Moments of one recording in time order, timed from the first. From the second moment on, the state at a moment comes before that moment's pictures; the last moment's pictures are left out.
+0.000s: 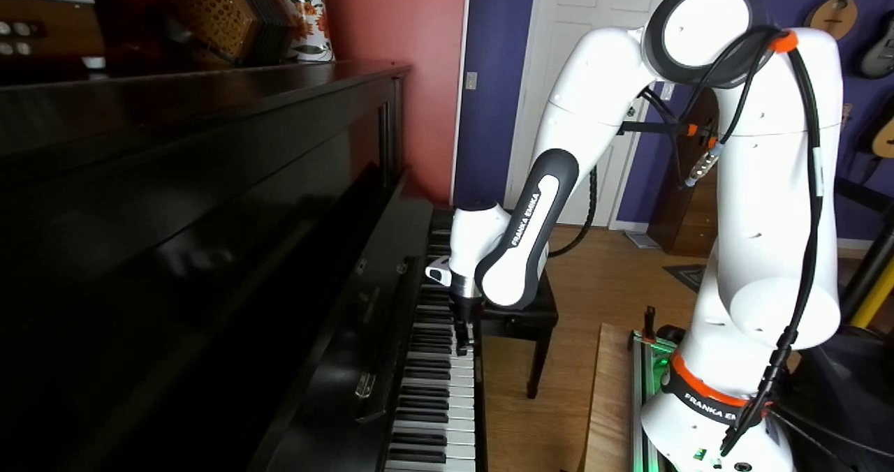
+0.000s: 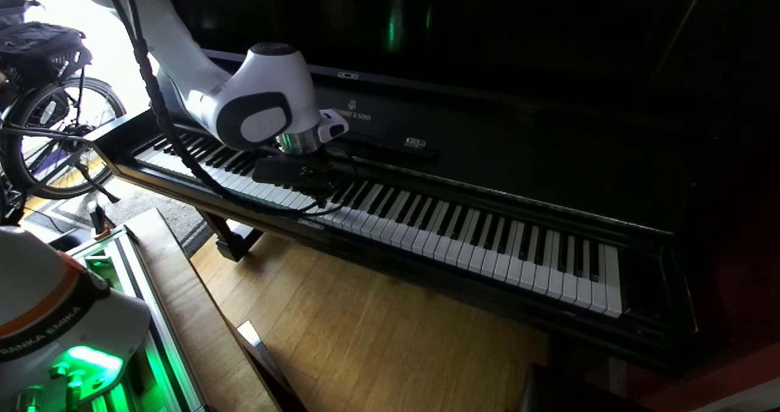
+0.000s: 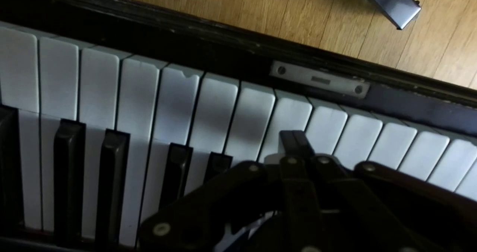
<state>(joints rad) -0.09 0.27 0.07 -2.63 -0.09 2.92 -0.60</state>
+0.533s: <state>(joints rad) -0.10 0.29 0.07 -2.62 -0.11 2.92 -0.60</state>
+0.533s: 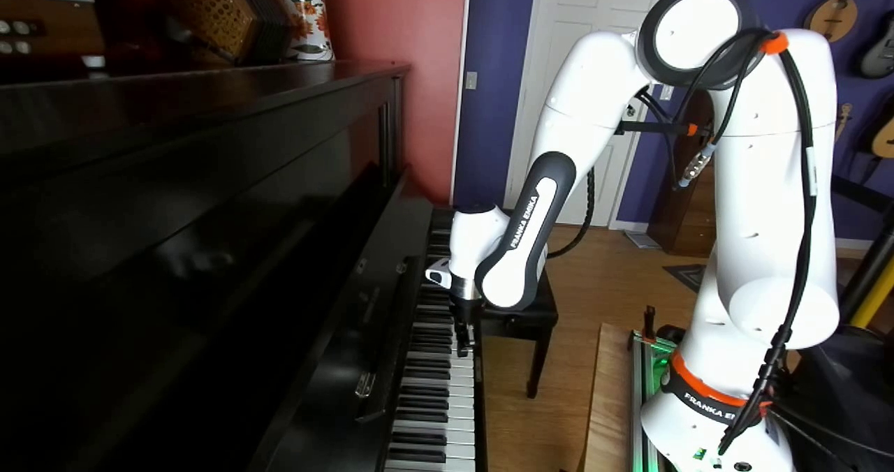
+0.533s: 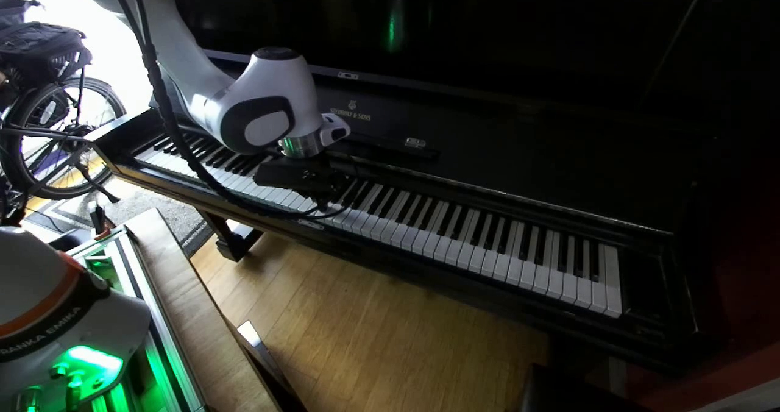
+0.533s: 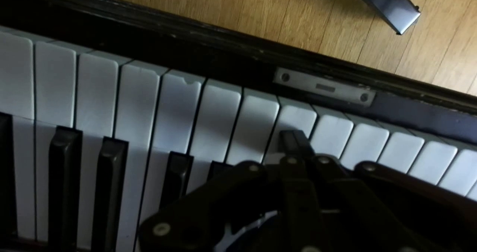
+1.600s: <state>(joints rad) -0.10 0.32 0.07 -2.61 -0.12 2.92 -0.60</state>
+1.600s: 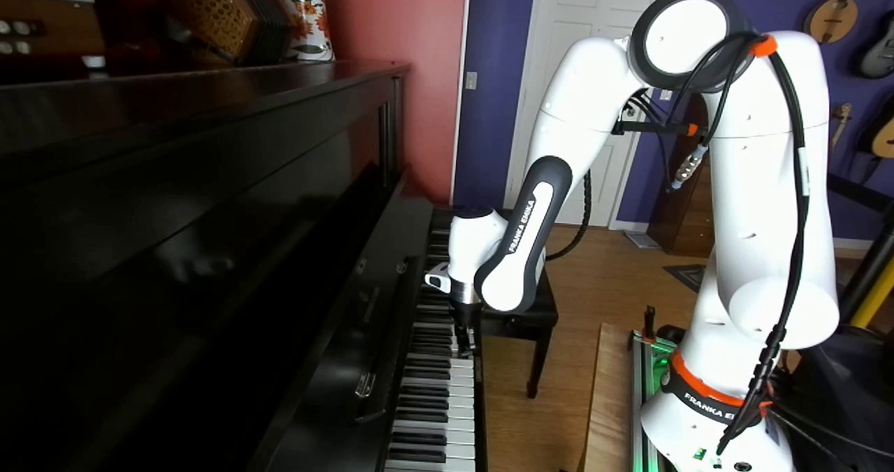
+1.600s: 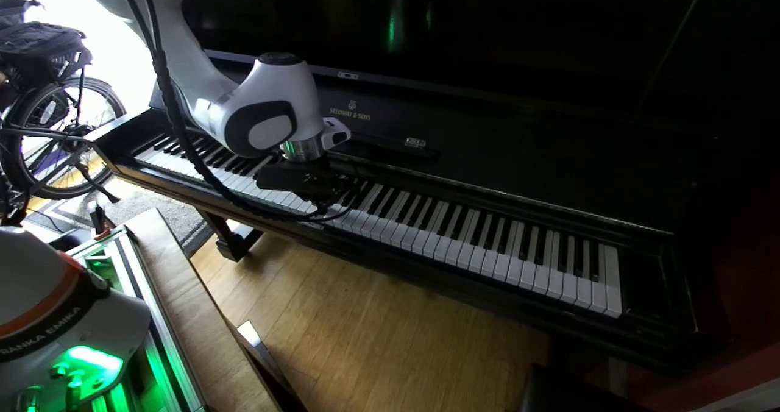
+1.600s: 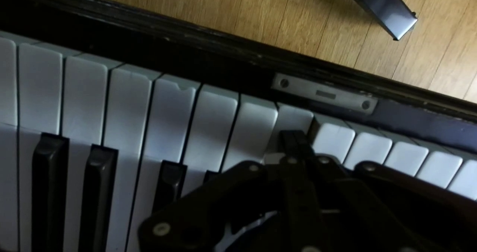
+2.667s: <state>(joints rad) -0.09 0.24 0.07 -2.61 -0.16 2.92 -0.58</state>
